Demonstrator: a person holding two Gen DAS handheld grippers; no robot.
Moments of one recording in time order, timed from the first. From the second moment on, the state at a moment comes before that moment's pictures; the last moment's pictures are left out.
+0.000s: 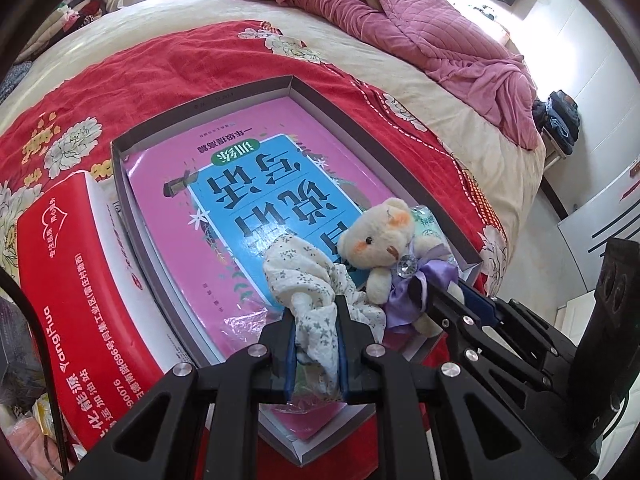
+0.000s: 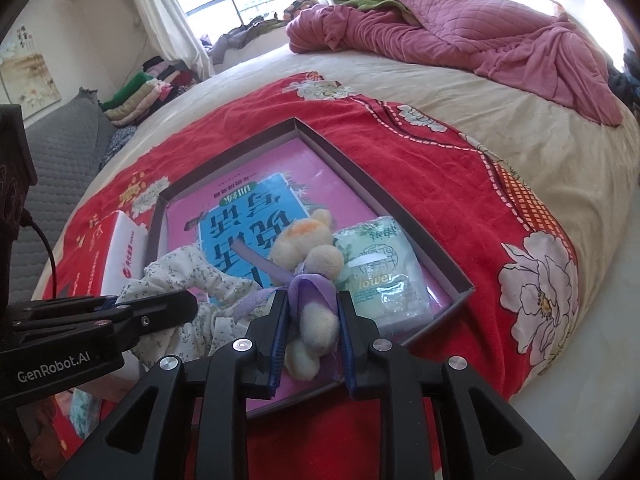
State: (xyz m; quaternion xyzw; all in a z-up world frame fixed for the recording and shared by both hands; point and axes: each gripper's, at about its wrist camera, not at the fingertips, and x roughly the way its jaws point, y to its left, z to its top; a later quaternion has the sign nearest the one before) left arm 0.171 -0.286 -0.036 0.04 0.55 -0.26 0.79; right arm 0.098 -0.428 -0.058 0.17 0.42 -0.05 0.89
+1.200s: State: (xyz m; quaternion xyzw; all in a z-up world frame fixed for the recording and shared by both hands) left arm 0.163 -0.284 -0.023 0.05 0.54 -0.25 0.80; right arm 0.070 -0.443 -0.031 0.18 0.40 -0.08 0.90
